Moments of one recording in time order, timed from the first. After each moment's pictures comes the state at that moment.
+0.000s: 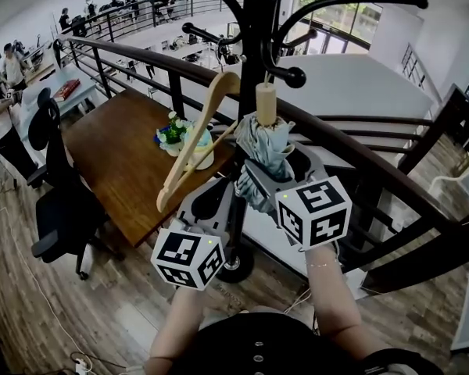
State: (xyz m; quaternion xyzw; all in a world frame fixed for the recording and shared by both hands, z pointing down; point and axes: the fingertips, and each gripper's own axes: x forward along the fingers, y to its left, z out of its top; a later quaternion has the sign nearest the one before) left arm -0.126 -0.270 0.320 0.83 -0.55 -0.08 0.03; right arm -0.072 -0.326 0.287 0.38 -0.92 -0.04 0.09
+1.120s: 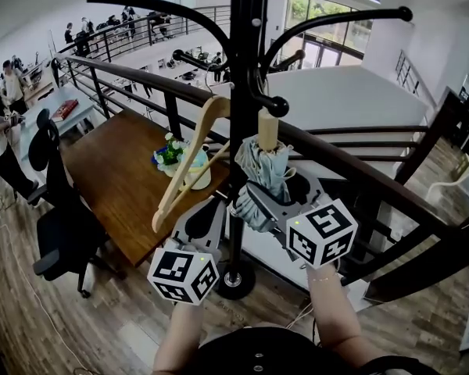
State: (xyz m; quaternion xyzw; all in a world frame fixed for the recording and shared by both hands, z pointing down) left arm -0.136 -0.275 0.316 0.83 -0.55 -0.09 0.03; right arm -0.059 -0.321 0.275 0.35 -0.94 -0.04 0.02
